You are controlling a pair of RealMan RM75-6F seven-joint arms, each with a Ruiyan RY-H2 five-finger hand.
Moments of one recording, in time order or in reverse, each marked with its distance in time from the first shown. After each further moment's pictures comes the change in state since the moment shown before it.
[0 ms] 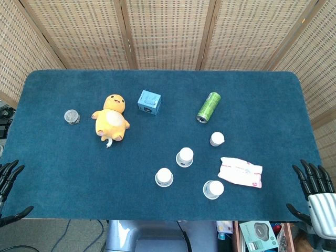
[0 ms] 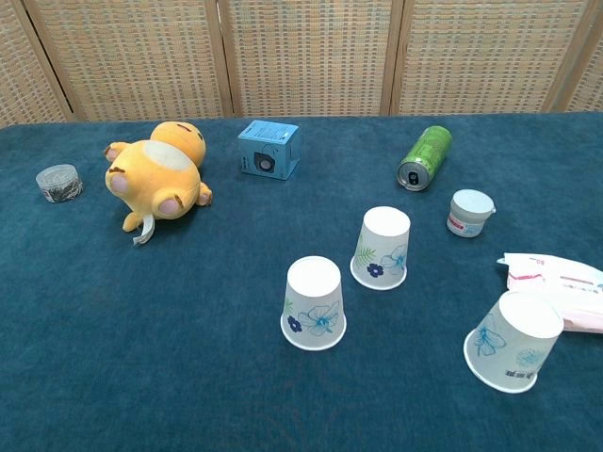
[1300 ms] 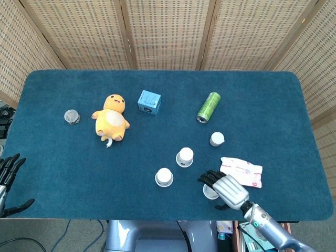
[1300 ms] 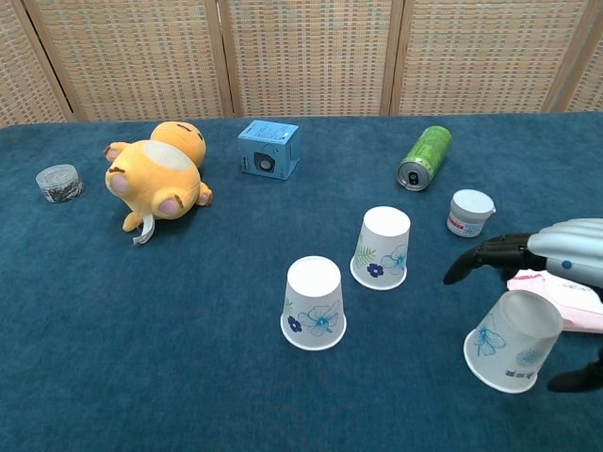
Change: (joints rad) left arm -0.041 0.000 -0.034 -0.034 -0.103 -0.106 0.027; right arm 0.476 -0.241 0.036 -0.007 0.079 -0.752 -0.028
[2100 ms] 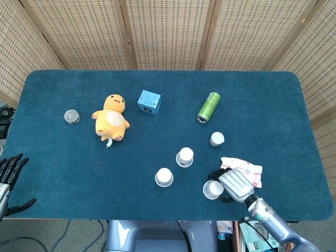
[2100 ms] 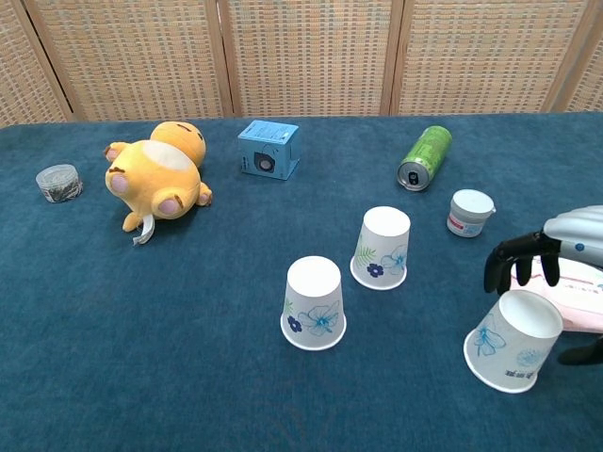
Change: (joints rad) left arm -0.011 -0.007 0.000 -0.010 -0.013 -0.031 0.031; right arm 0.021 -0.012 -0.030 0.090 0.031 0.072 0.046
